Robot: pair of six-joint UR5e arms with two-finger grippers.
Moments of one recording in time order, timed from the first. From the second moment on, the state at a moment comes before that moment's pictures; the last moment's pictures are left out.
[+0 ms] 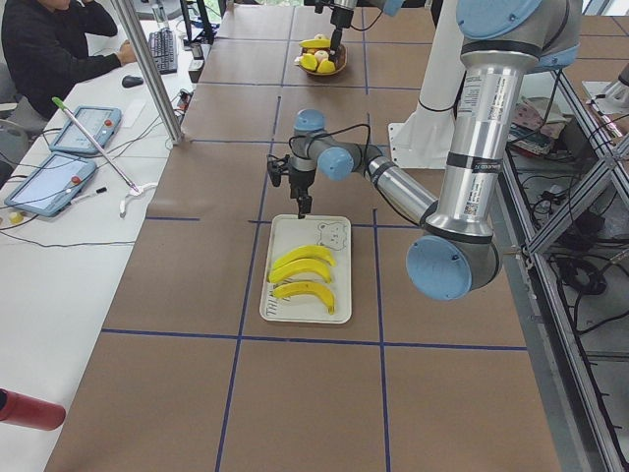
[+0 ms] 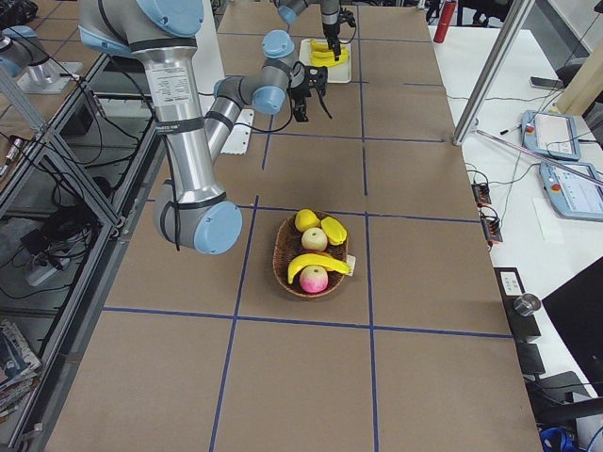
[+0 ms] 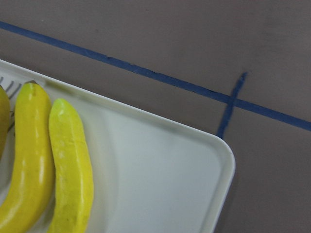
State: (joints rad) left arm -0.78 -1.74 -1.99 -1.64 -1.92 -1.32; right arm 0.57 -1.37 2.31 -1.43 1.81 1.40
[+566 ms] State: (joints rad) left arm -0.77 -1.81 -2.05 -1.64 -1.99 -1.36; right arm 0.63 -1.65 2.33 -1.52 1.68 1.12
